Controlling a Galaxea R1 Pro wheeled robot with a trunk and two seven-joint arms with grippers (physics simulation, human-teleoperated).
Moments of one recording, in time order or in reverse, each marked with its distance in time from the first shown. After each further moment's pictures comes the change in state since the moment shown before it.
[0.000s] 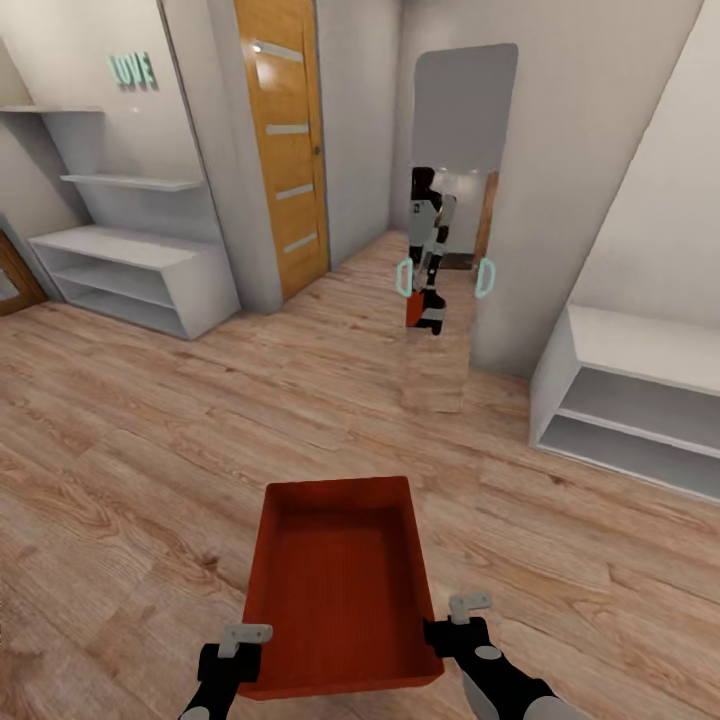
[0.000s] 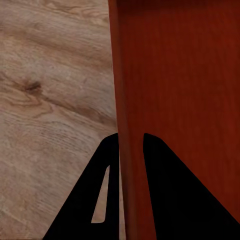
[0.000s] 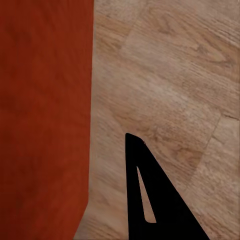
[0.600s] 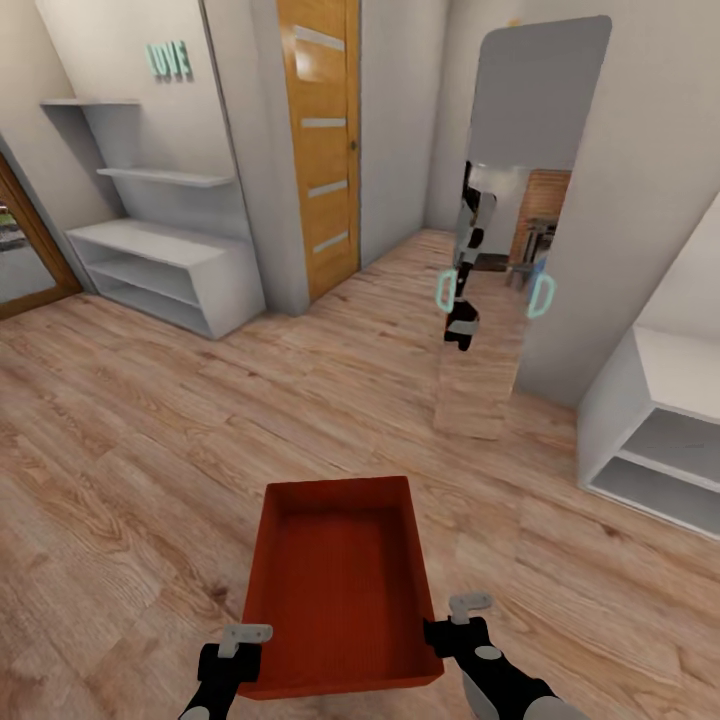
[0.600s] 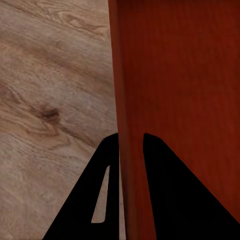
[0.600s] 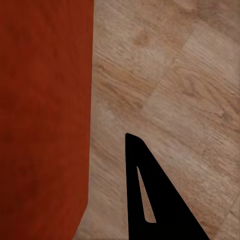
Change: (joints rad) left arm 0.000 0.000 0.000 0.000 -0.001 0.000 0.000; right arm 0.000 0.000 0.000 0.000 0.000 0.000 0.000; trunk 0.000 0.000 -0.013
